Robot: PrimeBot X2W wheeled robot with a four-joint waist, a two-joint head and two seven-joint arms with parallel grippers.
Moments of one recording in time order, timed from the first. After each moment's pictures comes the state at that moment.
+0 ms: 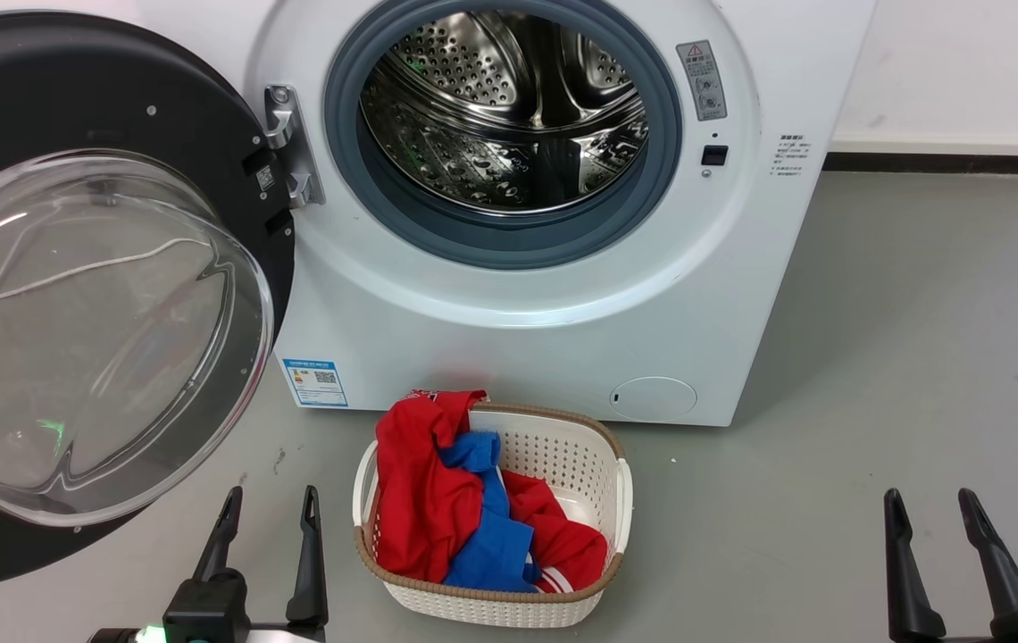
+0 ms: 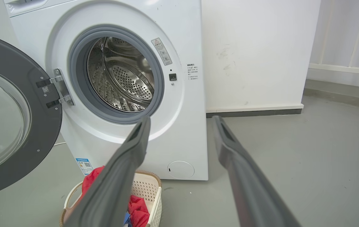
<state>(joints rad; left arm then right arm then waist) 0.11 0.06 -0.03 0.07 -0.03 0.03 -0.26 0.23 -0.05 -0.08 -0.07 0.16 0.13 -0.26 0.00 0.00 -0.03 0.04</state>
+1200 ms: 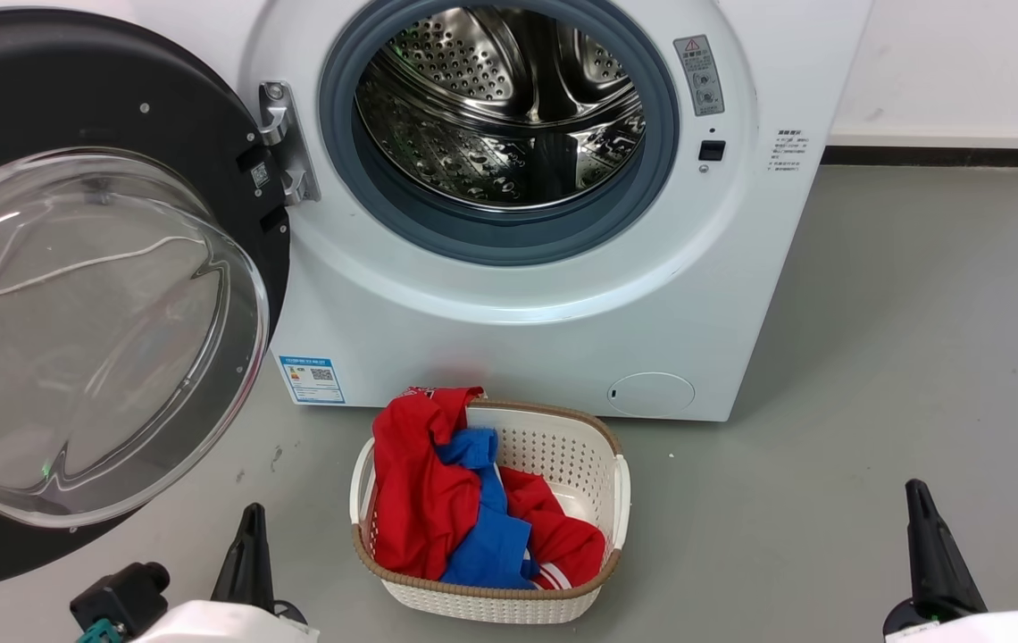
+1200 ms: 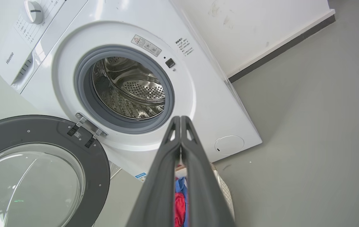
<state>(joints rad) 0.06 0.05 0.02 0.17 -0.59 -0.03 -0.12 0.13 -0.07 -0.06 0.07 0.70 0.13 -0.16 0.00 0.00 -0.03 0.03</state>
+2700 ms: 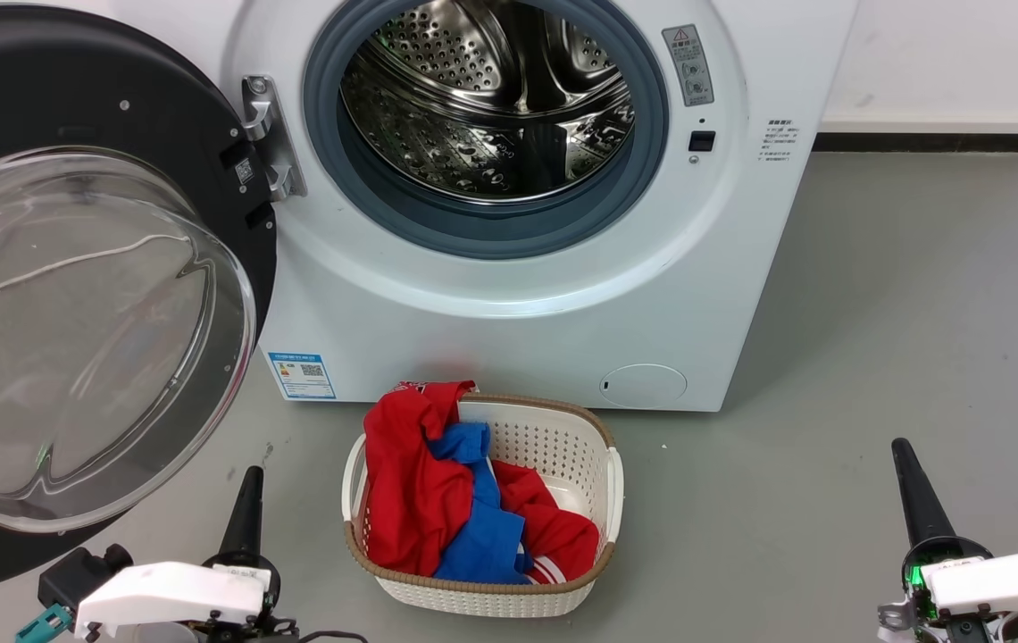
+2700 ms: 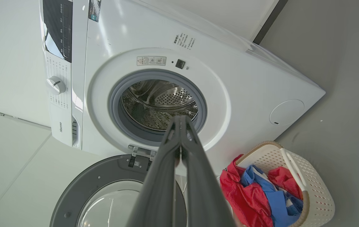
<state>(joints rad) -0.03 0.05 0.07 0.21 -1.17 -0.08 0.01 0.00 -0.08 -0.06 0.17 1.24 0.13 -0.02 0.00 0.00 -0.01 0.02</state>
